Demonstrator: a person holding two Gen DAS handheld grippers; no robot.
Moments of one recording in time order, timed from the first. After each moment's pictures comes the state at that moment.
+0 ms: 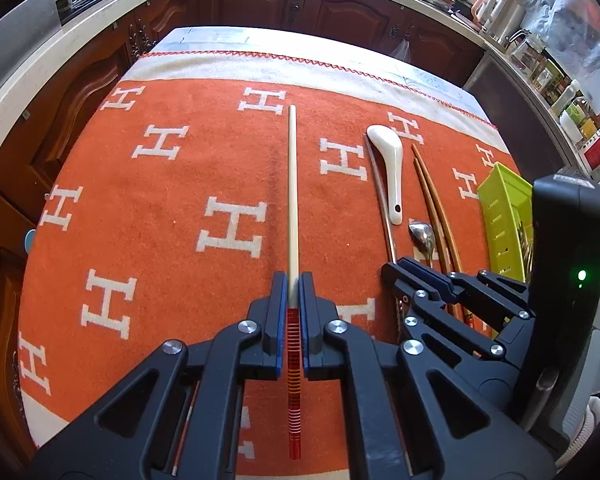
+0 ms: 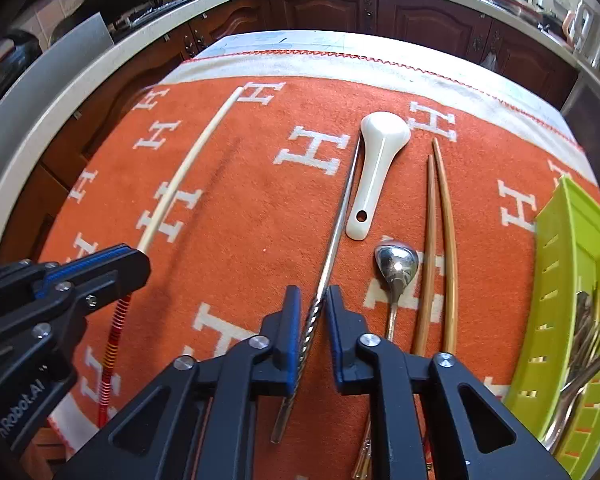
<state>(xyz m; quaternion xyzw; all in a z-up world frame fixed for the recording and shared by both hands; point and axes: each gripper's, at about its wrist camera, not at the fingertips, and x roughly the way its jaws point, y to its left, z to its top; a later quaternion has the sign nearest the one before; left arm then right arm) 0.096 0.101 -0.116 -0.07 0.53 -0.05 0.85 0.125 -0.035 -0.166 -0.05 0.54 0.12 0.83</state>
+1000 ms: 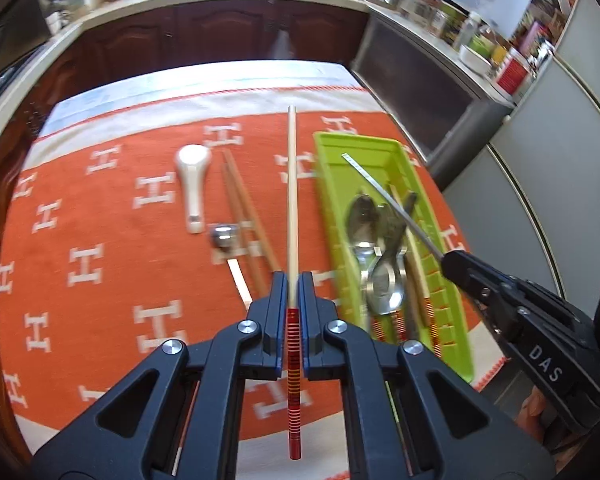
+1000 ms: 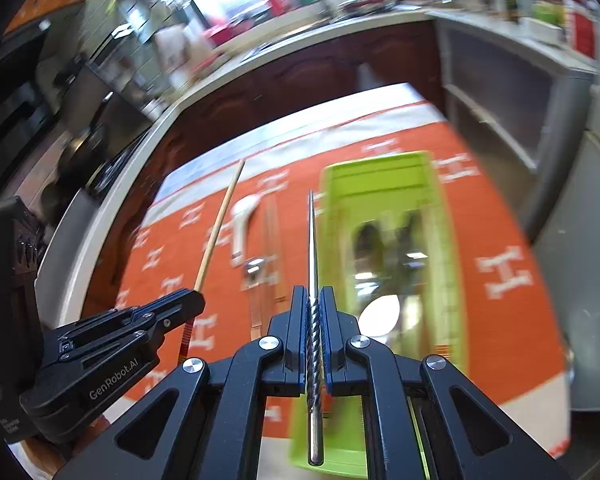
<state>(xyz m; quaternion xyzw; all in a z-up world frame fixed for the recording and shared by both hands) 0.063 -0.066 -0.055 0.02 0.51 -0.19 0.84 -0.009 -0.245 -0.053 0.19 0.44 0.00 0.88</state>
